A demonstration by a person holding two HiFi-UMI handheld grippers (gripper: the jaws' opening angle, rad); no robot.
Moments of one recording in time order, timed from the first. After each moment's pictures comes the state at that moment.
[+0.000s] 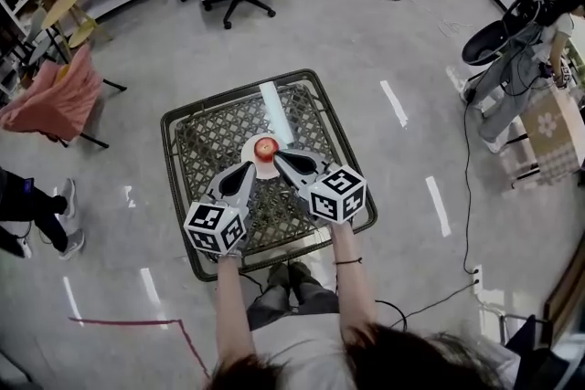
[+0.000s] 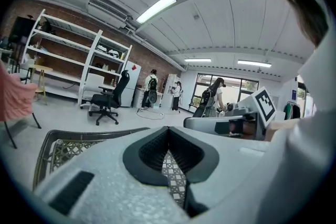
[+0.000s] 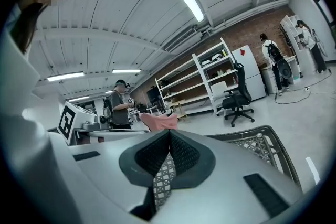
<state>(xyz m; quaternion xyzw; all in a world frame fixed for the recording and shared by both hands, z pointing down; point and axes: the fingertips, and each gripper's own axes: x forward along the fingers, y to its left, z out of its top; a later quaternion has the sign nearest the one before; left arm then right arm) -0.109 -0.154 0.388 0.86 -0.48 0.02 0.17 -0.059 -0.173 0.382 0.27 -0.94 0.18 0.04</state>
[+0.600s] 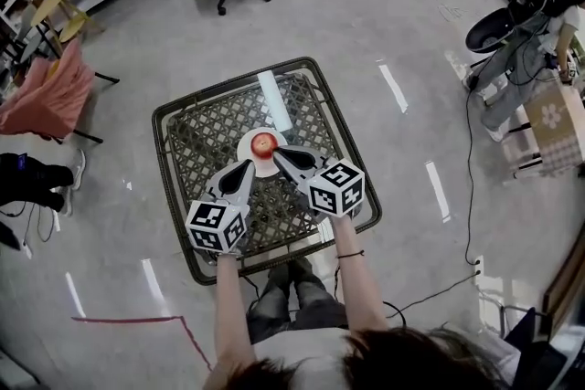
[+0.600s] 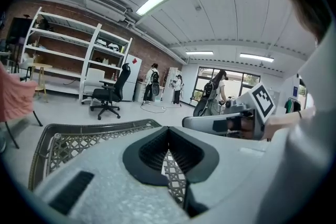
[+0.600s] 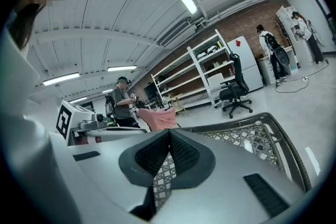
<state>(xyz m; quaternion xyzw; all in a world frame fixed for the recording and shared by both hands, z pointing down) -0.111 -0.178 0.430 0.85 -0.48 0.06 0.18 -0.060 -0.202 0.428 0.27 -0.94 0.22 0.06</state>
